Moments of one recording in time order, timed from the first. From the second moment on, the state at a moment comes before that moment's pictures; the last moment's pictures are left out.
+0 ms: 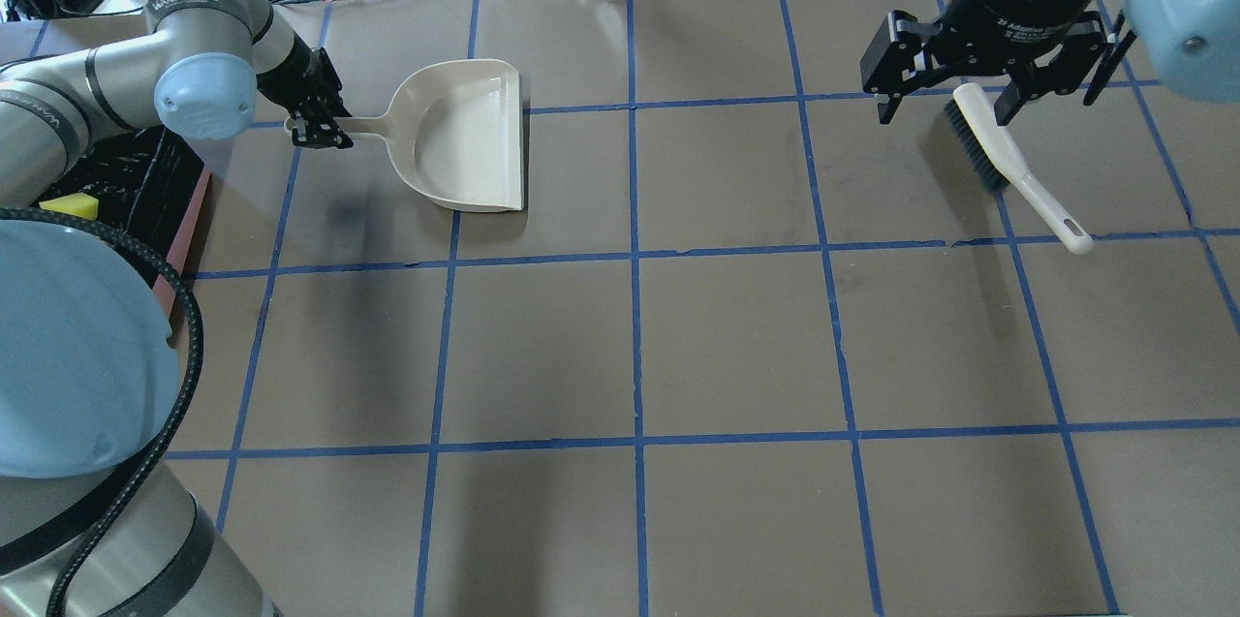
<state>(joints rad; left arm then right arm) -1.35 -2.14 -1.50 -1.00 1.49 -1.41 1.54 -1.59 1.58 -1.62 -1.58 0.06</state>
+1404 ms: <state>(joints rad) -1.39 -2.07 -1.52 -1.04 1.60 -1.28 1.54 -1.59 1.58 -1.62 -1.59 0.06</state>
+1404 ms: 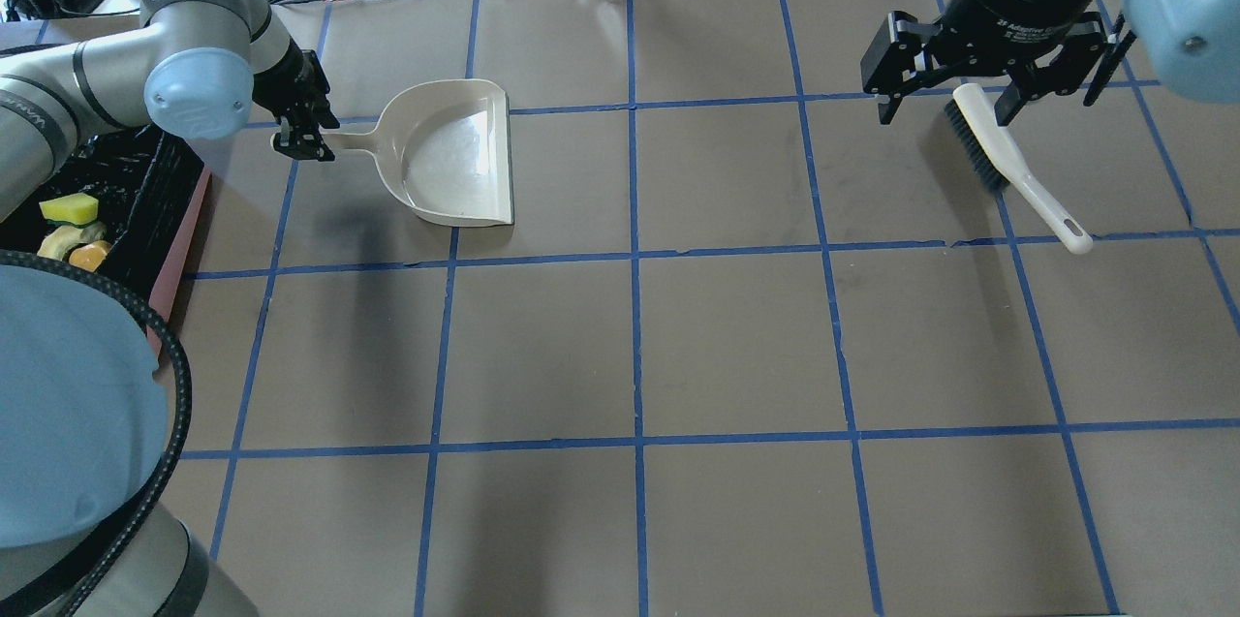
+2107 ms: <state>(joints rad) -1.45 -1.84 -1.48 -1.25 1.69 -0.28 1.54 -1.59 1.58 -1.62 -1.59 0.06</state>
